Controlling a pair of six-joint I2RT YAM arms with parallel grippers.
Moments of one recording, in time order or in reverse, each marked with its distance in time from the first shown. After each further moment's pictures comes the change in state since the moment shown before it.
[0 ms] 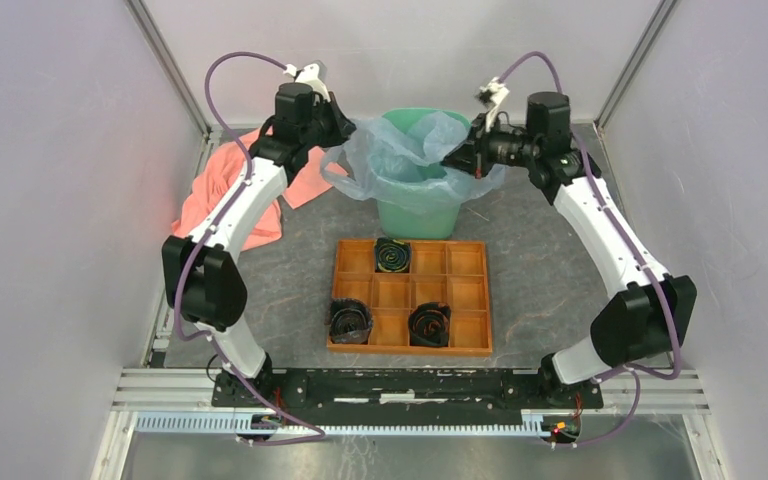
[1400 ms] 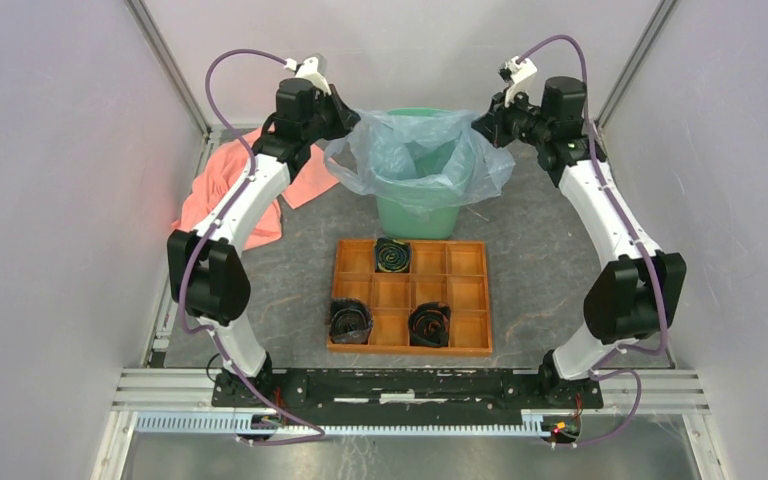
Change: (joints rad) left arm 0.005 0.040 0.020 0.096 0.023 -0.047; right arm -0.137 0.101 0.035 0.193 0.227 -0.060
